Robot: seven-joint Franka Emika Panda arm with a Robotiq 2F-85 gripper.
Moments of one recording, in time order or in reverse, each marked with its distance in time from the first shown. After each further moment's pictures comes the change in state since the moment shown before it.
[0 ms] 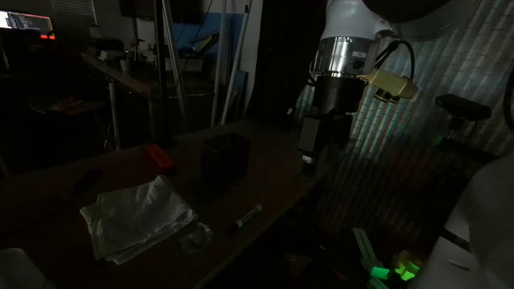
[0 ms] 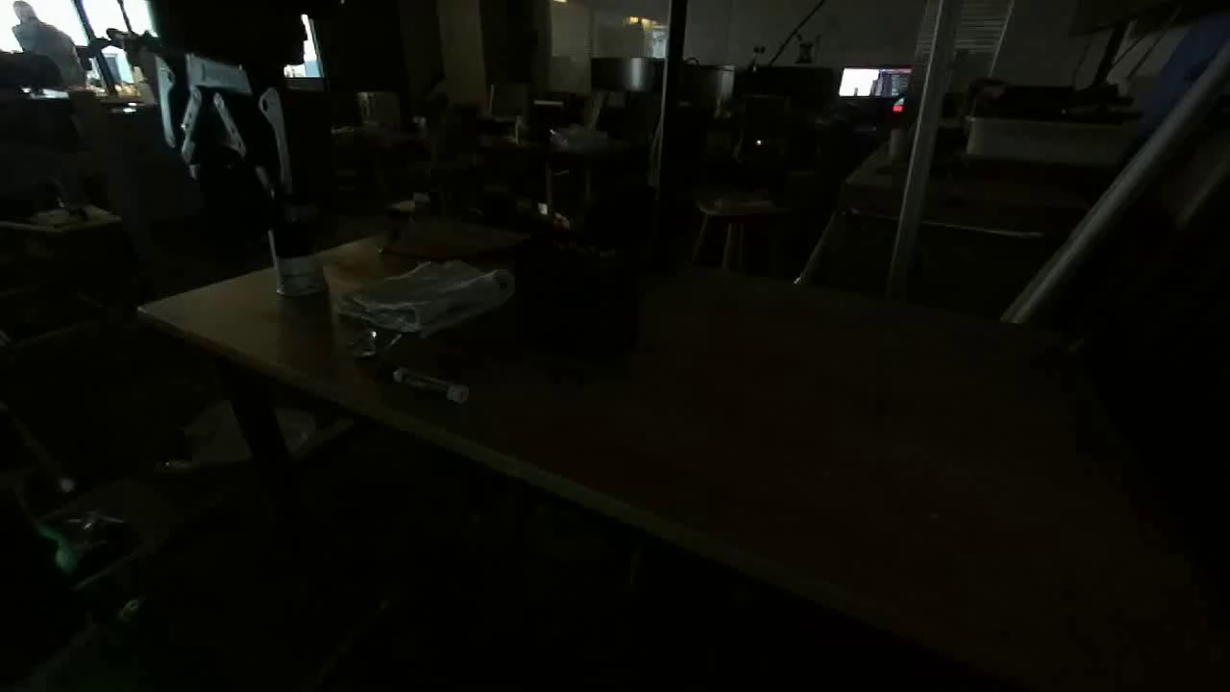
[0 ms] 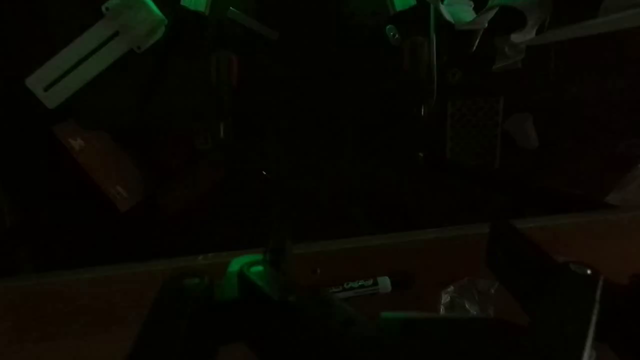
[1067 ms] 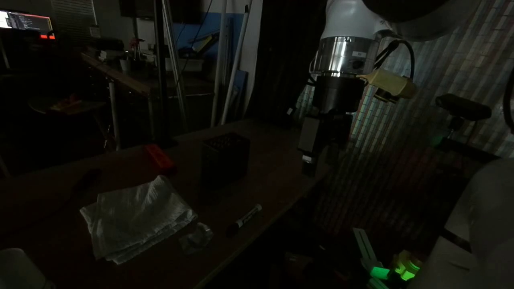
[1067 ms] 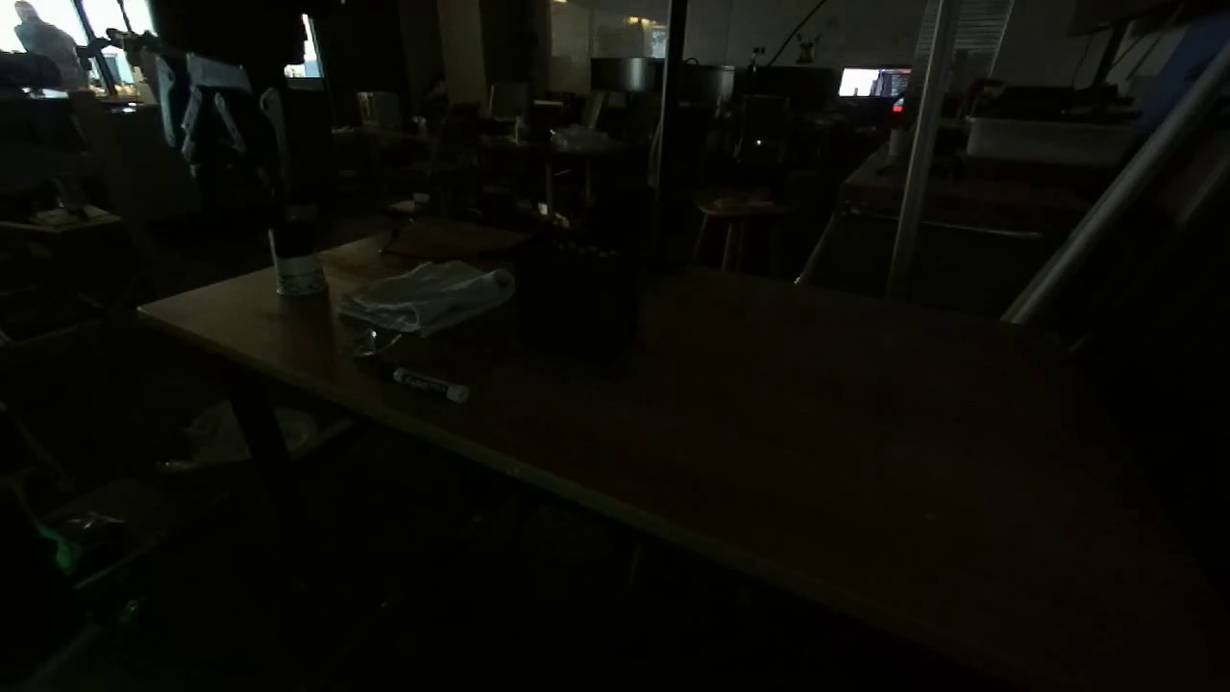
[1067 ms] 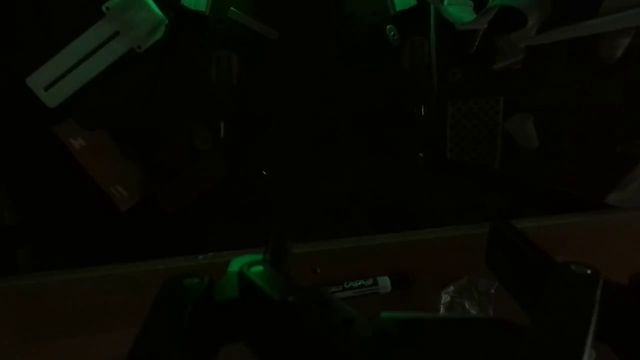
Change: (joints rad) arm 0.000 0.003 0.001 0.002 0.000 0.000 -0.001
